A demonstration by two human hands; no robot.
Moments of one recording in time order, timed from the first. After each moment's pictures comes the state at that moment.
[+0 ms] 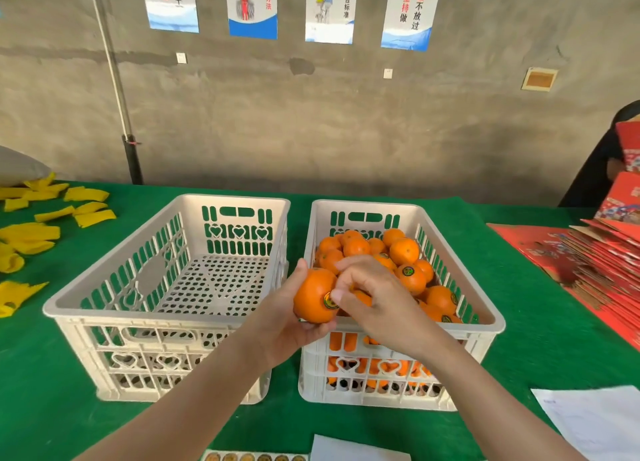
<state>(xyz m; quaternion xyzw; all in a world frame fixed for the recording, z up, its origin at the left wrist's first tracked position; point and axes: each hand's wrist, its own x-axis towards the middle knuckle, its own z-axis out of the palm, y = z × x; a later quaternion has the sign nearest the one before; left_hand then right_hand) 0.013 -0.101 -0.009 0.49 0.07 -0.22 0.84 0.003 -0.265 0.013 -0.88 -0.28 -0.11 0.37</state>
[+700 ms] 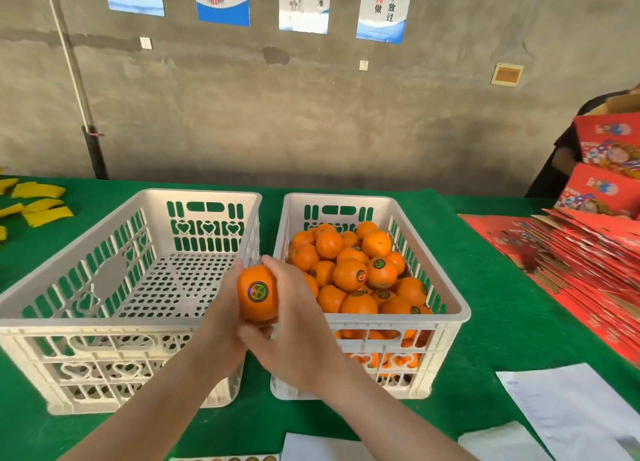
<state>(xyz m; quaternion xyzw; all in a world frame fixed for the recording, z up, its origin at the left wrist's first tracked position) 0.027 -0.094 -0.032 0.54 0.09 -0.09 0.83 -0.006 -0.204 -0.024 -0.86 -0.24 -0.16 0.42</state>
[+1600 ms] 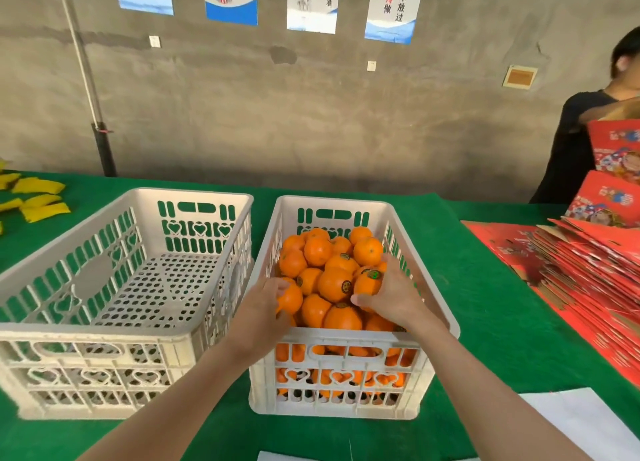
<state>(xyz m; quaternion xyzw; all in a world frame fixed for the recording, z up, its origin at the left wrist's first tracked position) 0.066 -0.145 -0.068 0.91 -0.12 0.13 0.37 0.102 -0.377 -0.044 -0.94 0.02 -0.05 0.34</state>
